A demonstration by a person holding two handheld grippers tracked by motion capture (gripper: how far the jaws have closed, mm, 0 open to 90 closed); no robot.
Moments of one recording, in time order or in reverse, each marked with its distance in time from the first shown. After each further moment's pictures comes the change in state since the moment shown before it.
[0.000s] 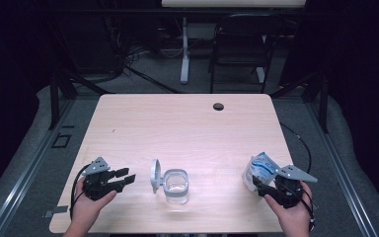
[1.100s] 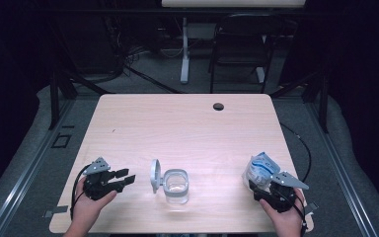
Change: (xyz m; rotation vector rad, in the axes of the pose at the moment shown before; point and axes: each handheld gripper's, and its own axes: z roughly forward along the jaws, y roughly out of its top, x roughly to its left) left arm 0.003 -0.003 0.004 0.015 0.003 -0.019; right arm -0.002 -0.033 0.026 -0.022 -0.009 0.004
